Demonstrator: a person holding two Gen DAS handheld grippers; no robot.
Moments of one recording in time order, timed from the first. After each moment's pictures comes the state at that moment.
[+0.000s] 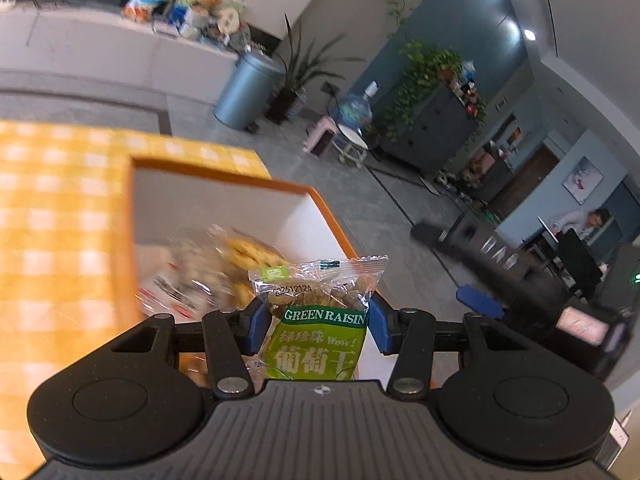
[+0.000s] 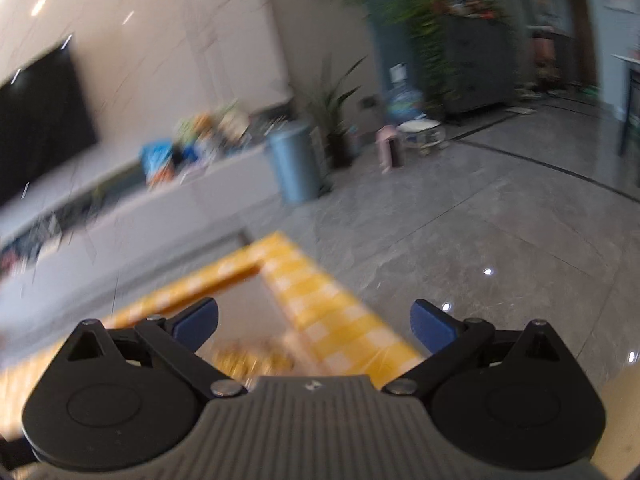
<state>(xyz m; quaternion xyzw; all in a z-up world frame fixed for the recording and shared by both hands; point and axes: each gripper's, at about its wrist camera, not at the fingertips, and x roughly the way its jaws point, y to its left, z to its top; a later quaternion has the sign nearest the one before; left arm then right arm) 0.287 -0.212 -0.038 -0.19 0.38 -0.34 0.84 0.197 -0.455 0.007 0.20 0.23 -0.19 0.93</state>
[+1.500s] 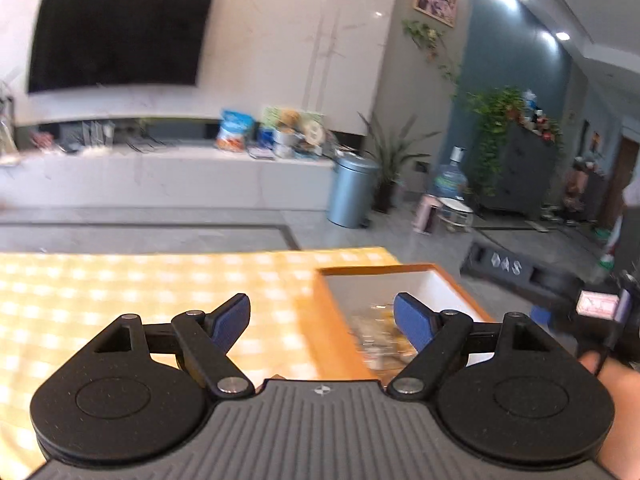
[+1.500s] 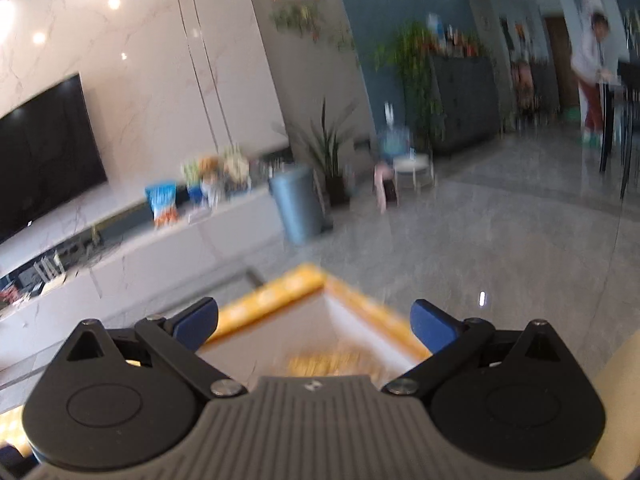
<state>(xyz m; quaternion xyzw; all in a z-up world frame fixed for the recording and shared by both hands) 0.168 -0.119 0.034 -0.05 0.24 -0.15 0.96 0.162 -0.345 0.040 0.20 0.22 -0.19 0.94</state>
